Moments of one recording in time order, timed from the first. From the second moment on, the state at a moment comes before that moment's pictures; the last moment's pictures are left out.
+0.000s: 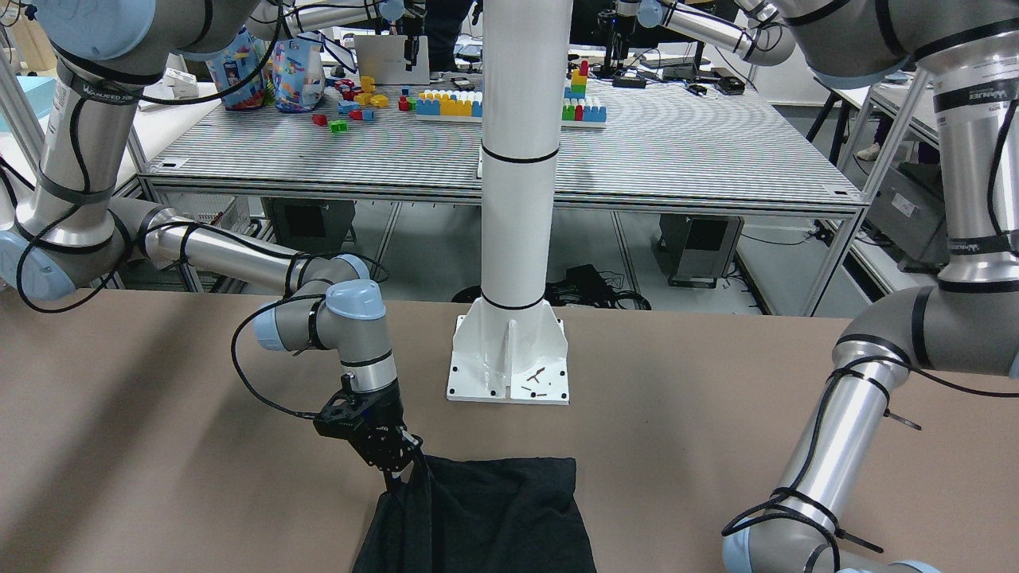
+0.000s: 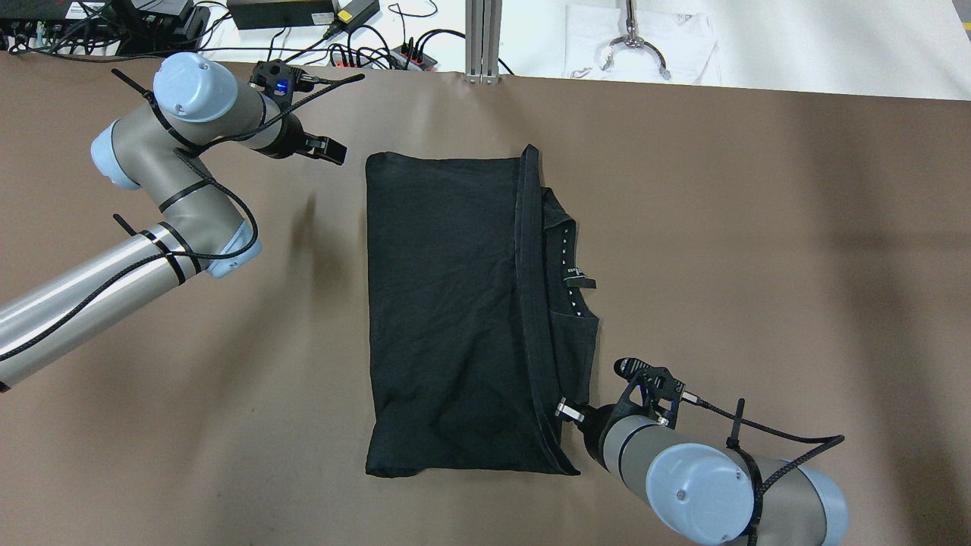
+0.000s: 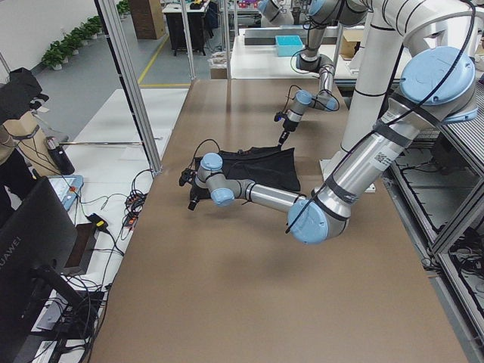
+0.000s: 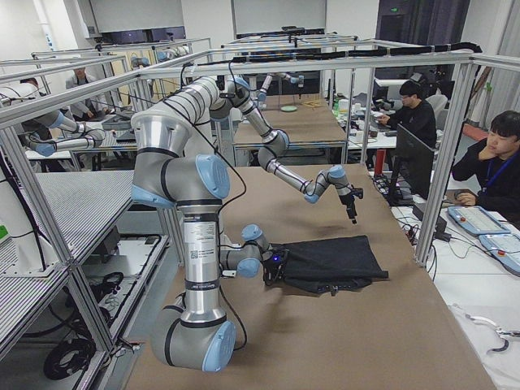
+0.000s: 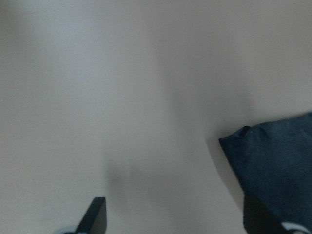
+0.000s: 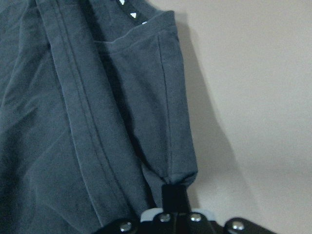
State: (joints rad) left arm -0.94 -2.33 -1.04 -2.34 -1.93 -0.81; right arm 0.28 -1.34 1.97 -1.18 1.38 1.79
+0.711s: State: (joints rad) left arm -0.93 -2.32 -1.04 -2.34 -1.93 -0.81; right arm 0.31 -1.27 1.96 -1.40 1.33 1.43
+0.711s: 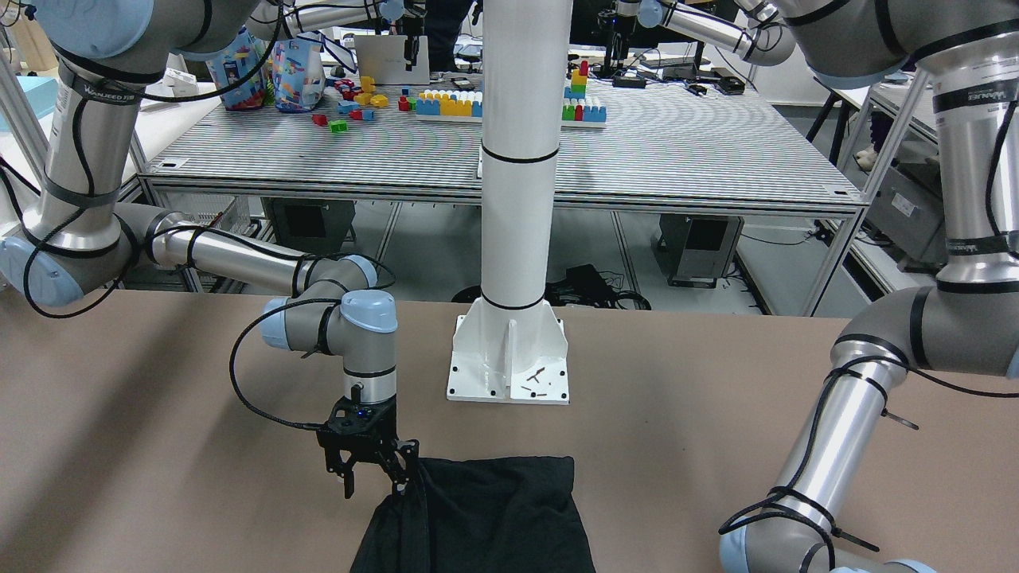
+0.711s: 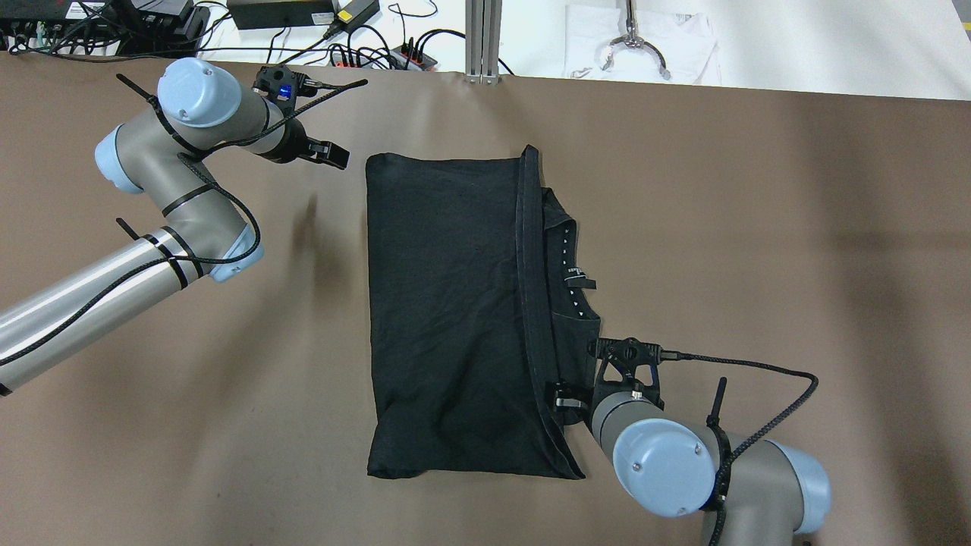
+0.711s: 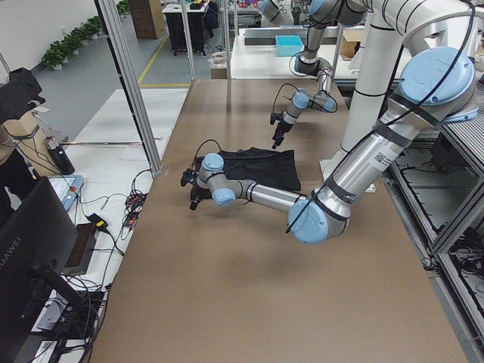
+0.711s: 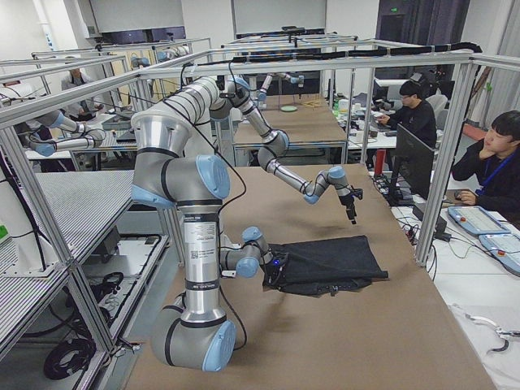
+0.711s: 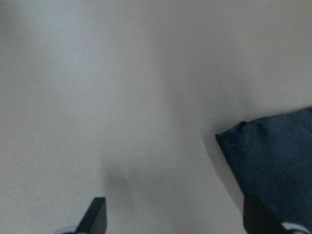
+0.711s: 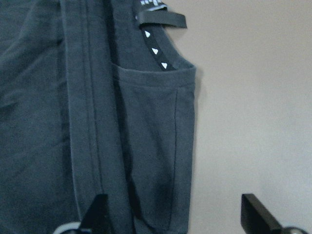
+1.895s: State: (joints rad) left arm -0.92 -2.27 -1.10 -2.34 -1.93 -0.82; right arm 0.41 -0.86 1.62 -1.74 1.44 1.29
